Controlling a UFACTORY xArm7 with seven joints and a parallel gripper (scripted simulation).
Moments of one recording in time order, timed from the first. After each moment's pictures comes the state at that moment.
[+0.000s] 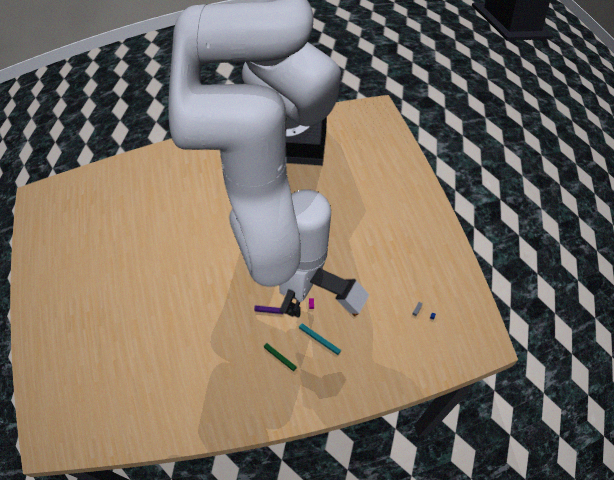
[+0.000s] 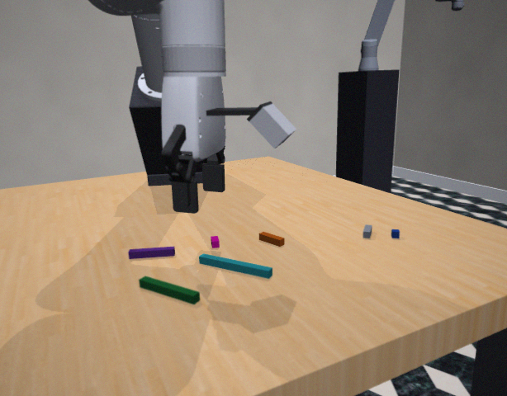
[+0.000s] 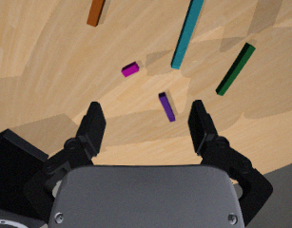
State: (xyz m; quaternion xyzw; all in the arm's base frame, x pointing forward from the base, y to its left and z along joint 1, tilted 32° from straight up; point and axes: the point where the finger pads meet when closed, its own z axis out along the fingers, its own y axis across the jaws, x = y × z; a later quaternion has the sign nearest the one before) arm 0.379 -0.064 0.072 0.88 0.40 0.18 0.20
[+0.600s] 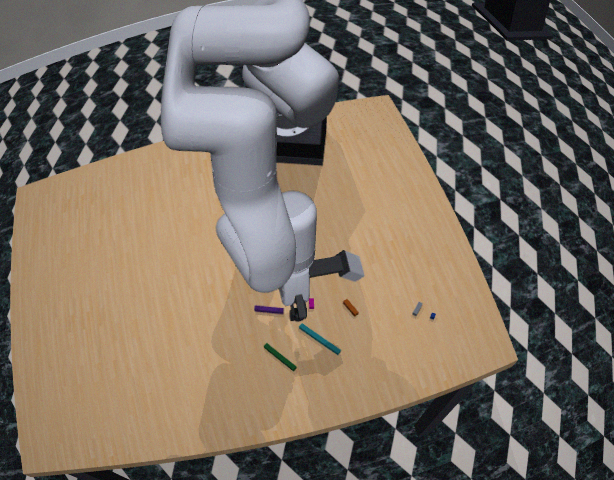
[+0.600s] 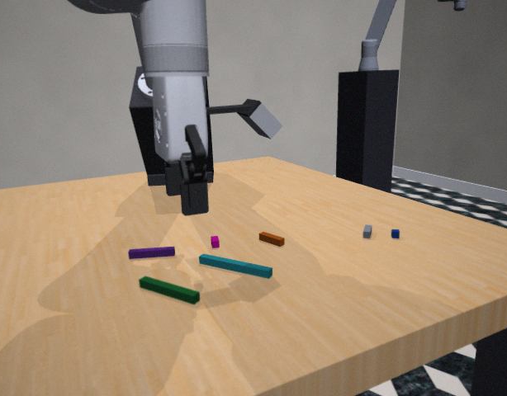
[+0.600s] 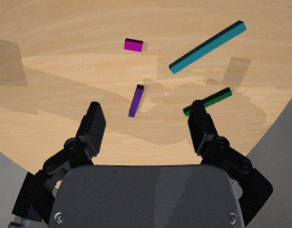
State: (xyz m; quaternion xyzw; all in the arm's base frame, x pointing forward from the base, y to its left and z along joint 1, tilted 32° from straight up) arm 0.380 -0.085 0.077 0.69 0.67 0.11 0.25
